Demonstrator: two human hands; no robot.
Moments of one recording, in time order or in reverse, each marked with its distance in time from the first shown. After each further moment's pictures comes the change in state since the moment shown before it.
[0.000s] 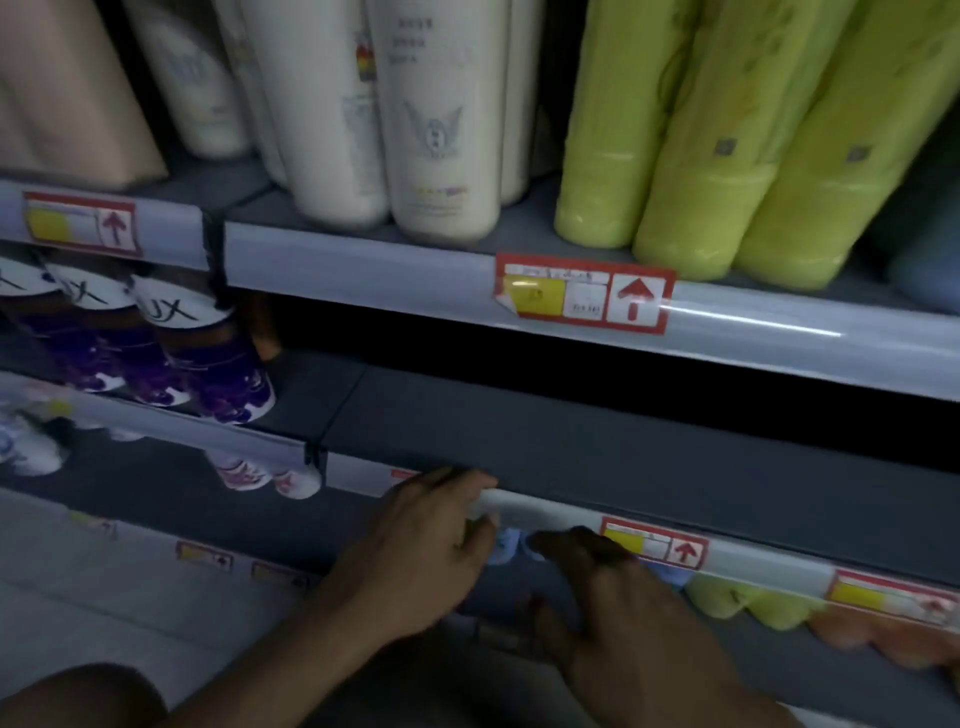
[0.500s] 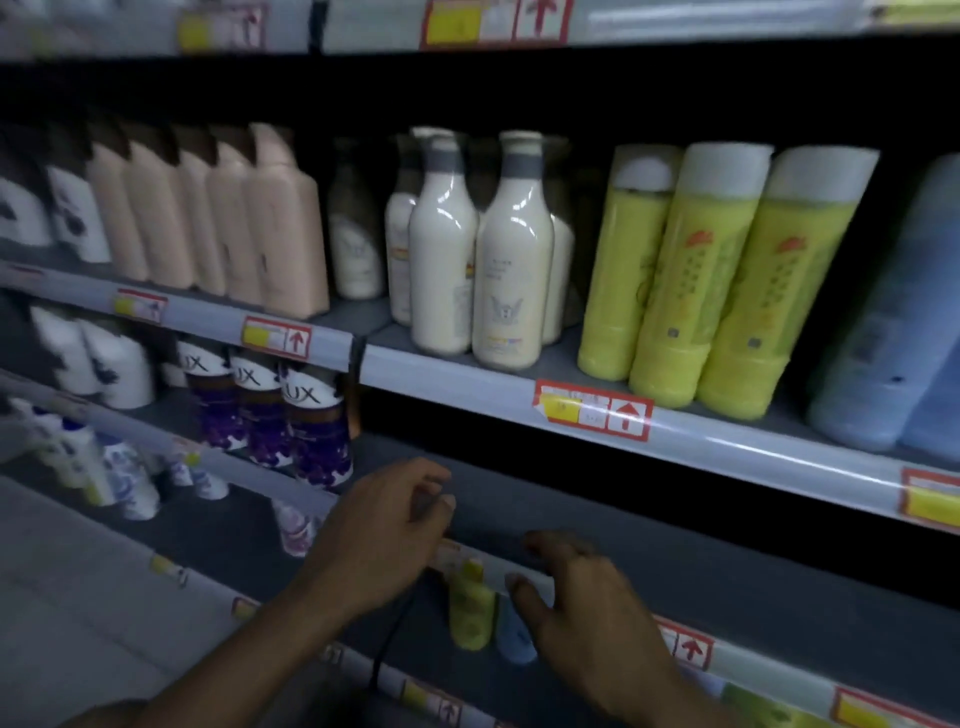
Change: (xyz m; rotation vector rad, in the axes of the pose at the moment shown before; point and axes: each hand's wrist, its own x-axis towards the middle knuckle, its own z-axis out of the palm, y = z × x) left_hand -0.045 0.010 -0.099 -0.160 0.376 -0.142; right_hand -0.014 -0.060 -0.071 0.138 0.226 -0.237
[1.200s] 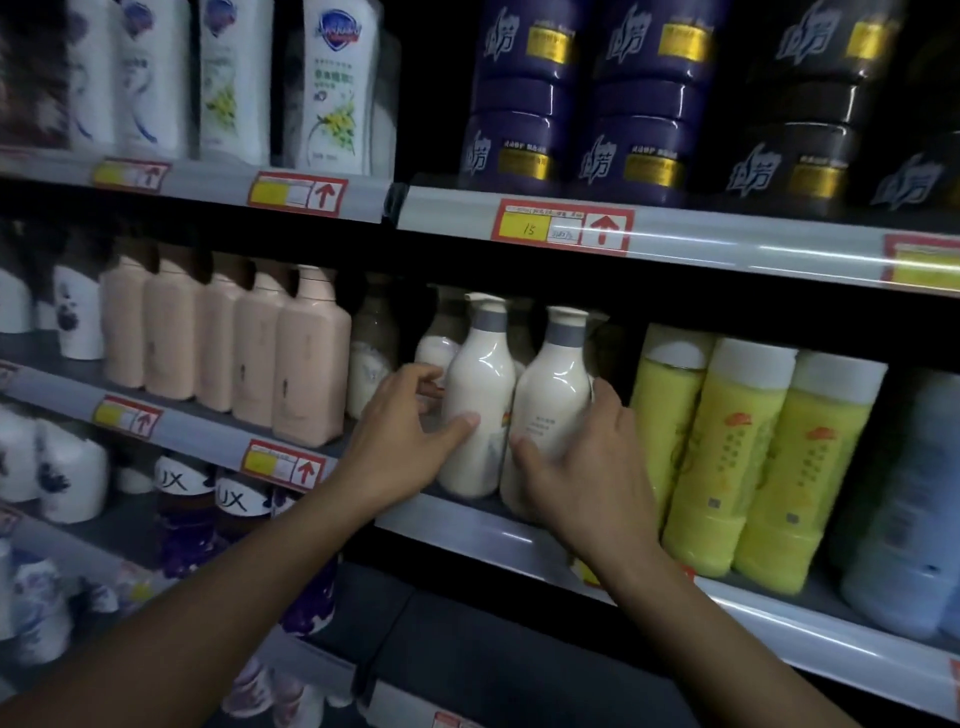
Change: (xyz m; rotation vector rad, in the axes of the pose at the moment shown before) left_hand 0.159 0.030 -0.104 -0.249 0.267 0.200; right_hand 0.138 -0.111 -0.114 0.050 0.694 -0.005
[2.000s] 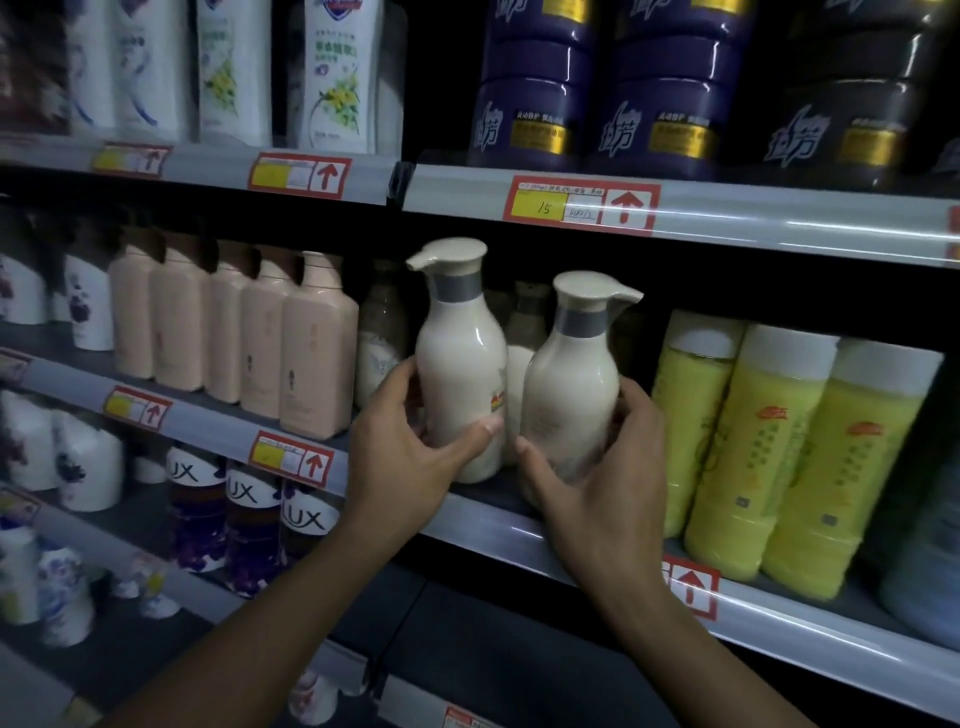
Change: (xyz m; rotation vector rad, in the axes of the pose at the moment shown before) left_hand -0.029 0.009 0.014 -0.366 0.248 0.072; right_hand -0.010 0.019 0.023 0.306 0.240 -0.135
